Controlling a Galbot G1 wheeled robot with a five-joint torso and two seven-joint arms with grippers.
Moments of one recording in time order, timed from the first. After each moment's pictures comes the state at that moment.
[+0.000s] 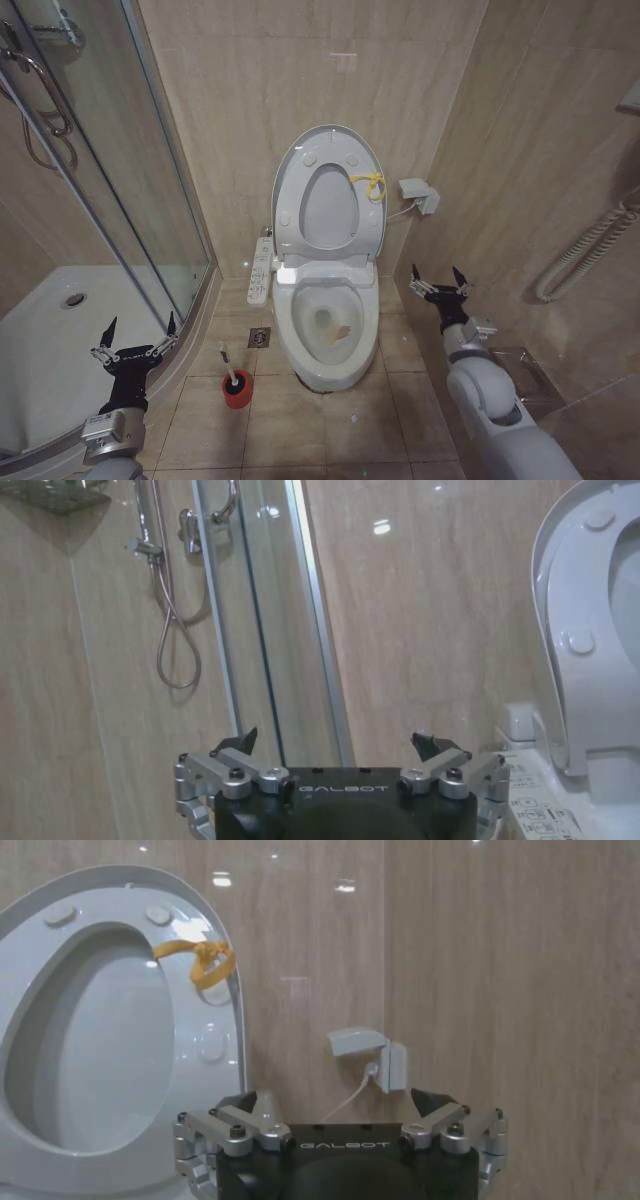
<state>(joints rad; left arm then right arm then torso) 1.59 -1.18 -0.64 -2.11 -0.17 -0.13 -0.36 -1.22 1.17 0.54 1.94 0.39 -0.04 0.27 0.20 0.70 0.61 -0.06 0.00</state>
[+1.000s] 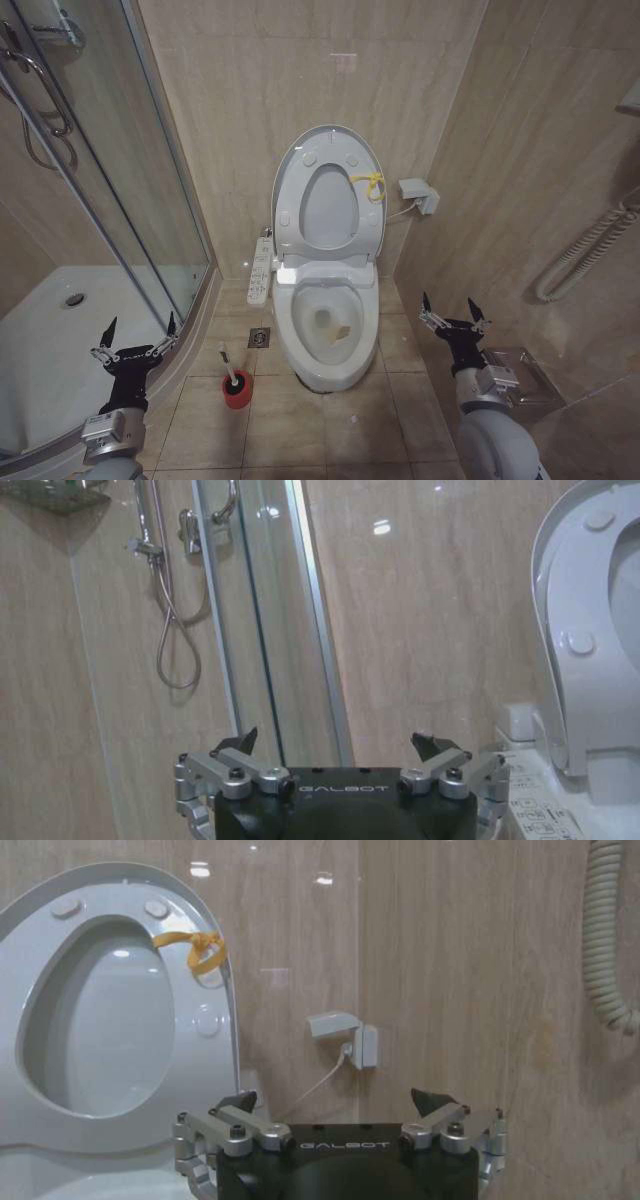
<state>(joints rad) 1.59 -1.18 -0.64 -2.11 -0.17 -0.13 -0.36 -1.46 1.31 0.61 2.08 0.29 0.01 0.25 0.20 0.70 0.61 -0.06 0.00</state>
